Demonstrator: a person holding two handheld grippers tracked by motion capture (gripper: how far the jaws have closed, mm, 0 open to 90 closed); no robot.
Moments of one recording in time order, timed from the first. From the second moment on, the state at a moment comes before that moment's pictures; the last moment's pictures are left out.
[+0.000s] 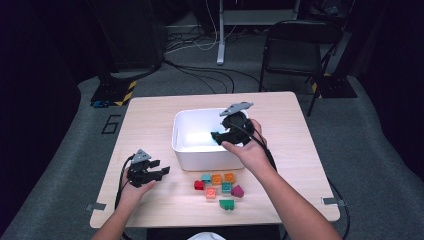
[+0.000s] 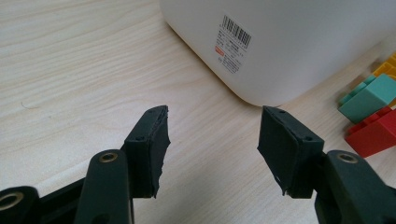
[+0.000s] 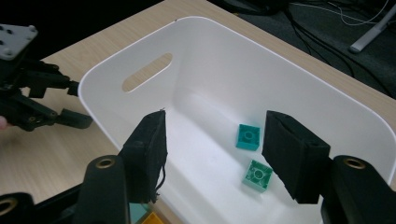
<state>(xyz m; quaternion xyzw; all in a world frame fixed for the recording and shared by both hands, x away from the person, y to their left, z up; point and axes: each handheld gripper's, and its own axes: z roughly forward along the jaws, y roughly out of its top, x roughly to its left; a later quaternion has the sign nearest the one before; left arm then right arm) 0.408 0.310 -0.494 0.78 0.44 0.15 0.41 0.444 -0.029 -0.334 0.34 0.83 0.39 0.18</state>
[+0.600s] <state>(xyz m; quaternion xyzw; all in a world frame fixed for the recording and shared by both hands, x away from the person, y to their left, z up) 0.407 0.310 -0.495 0.79 0.44 0.15 0.41 0.391 -0.068 -0.342 0.34 0.82 0.42 0.19</state>
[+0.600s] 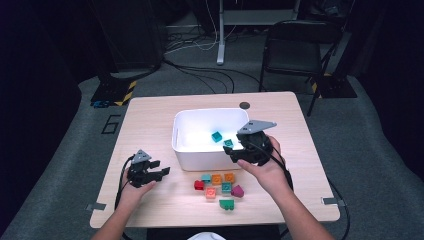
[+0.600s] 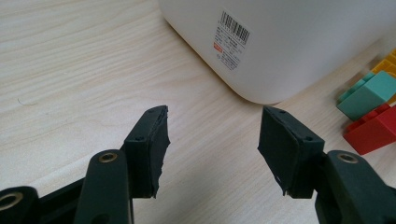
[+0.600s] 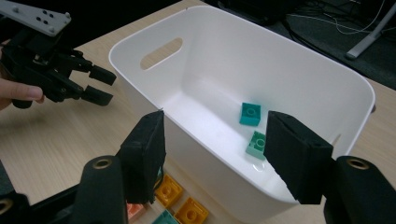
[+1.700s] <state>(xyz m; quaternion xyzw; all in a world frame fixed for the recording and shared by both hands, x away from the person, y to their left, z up) 0.408 0.309 -0.495 0.78 0.44 0.16 0.41 0.365 -0.075 -0.454 0.33 0.85 0.37 0.17</state>
